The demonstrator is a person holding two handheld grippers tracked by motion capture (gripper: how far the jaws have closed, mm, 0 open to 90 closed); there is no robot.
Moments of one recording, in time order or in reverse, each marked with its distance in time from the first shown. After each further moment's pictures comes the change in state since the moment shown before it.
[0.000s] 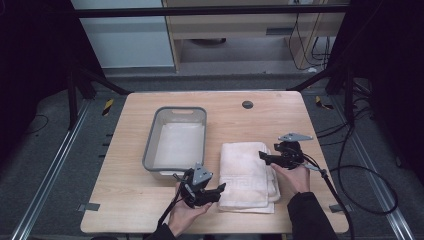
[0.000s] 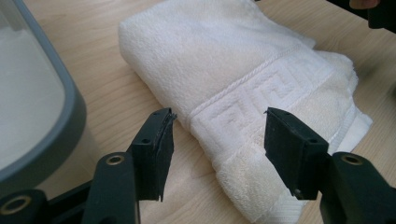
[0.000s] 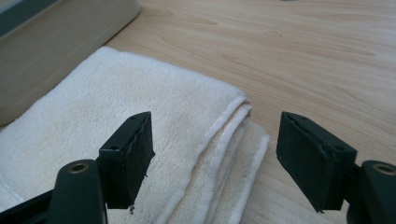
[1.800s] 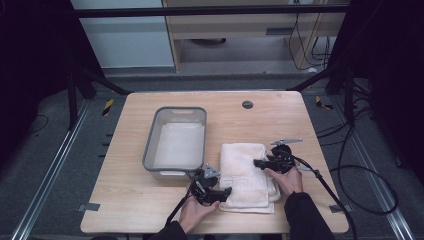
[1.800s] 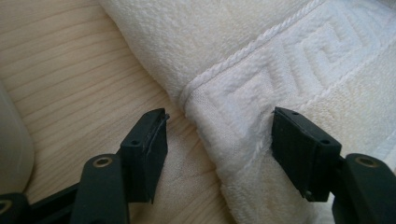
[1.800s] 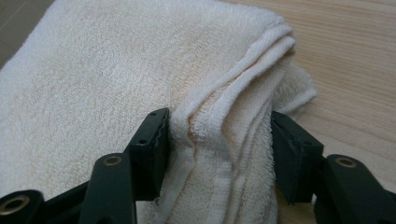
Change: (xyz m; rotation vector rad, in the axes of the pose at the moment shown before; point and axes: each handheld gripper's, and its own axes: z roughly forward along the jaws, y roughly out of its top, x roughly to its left) left arm 0.009 -0.016 0.054 0.139 -0.055 -0.095; right arm -0.002 -0.021 0.034 0.169 0.097 0.122
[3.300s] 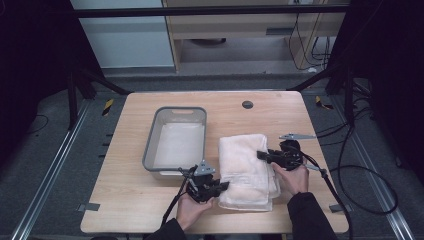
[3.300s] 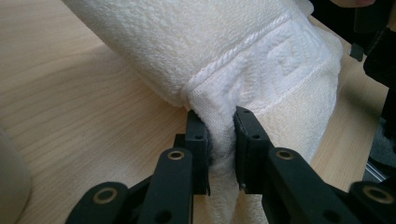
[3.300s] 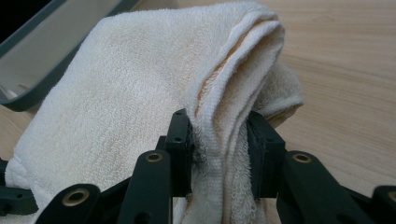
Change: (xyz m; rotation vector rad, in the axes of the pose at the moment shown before) left arm -0.002 0.014 -0.038 -0.102 -0.143 0.014; right arm 0.019 0.018 -0.049 -0.149 0.085 0.005
